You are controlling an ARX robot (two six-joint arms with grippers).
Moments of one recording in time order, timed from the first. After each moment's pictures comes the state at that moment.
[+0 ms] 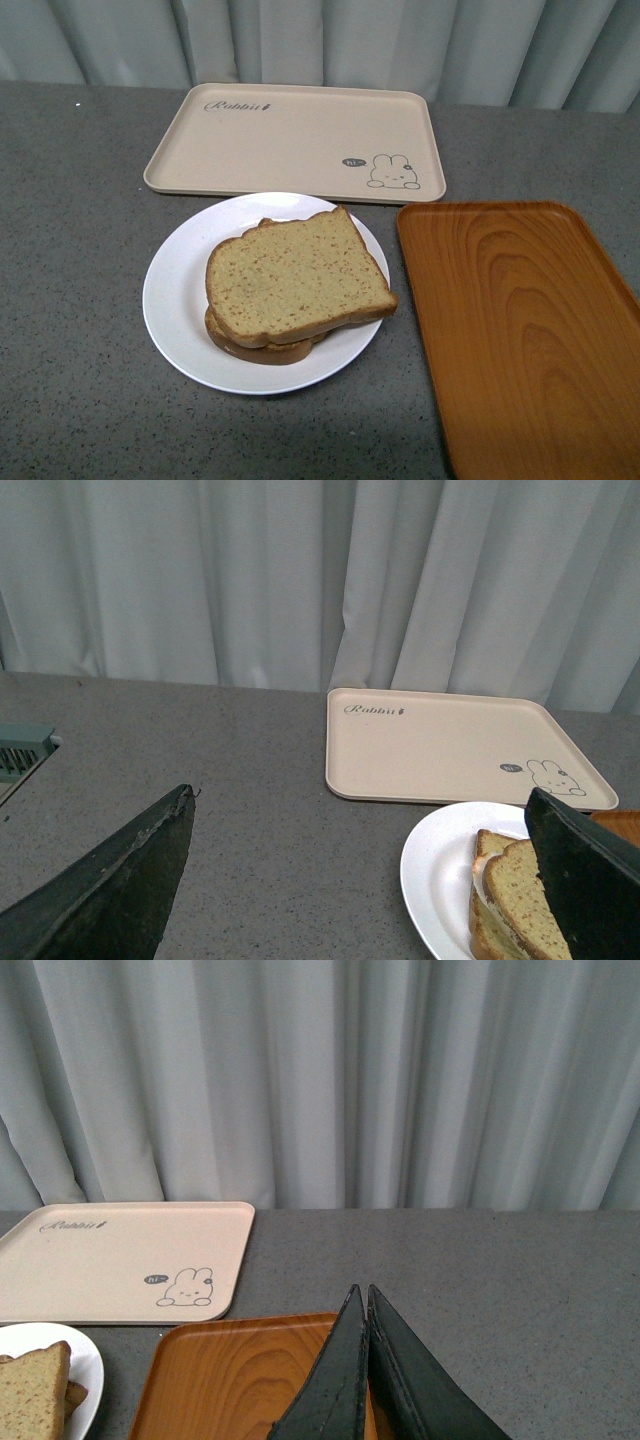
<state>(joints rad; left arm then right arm) 0.00 0.00 0.02 0.00 0.00 0.00 0.00 0.28 0.01 0.28 0.00 0.00</state>
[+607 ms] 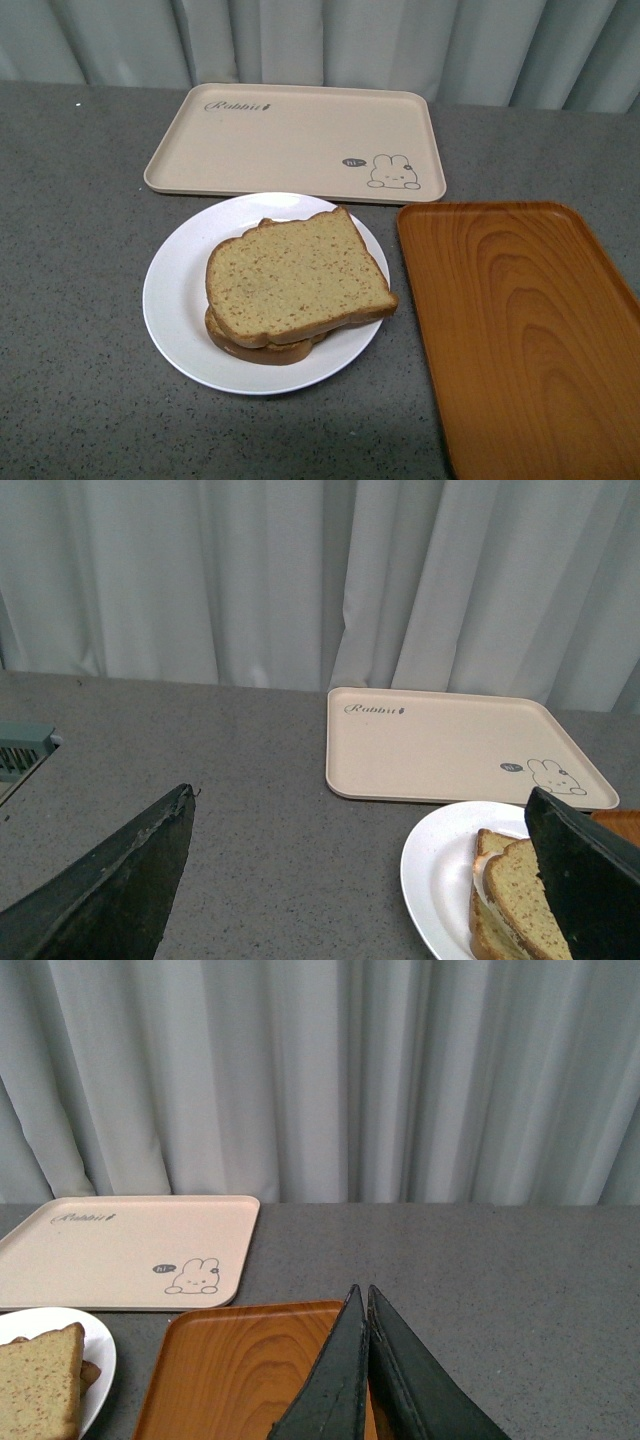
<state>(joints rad) 0.00 0.00 0.02 0.00 0.00 0.00 0.00 0.01 0.01 0.00 0.00 0.00</state>
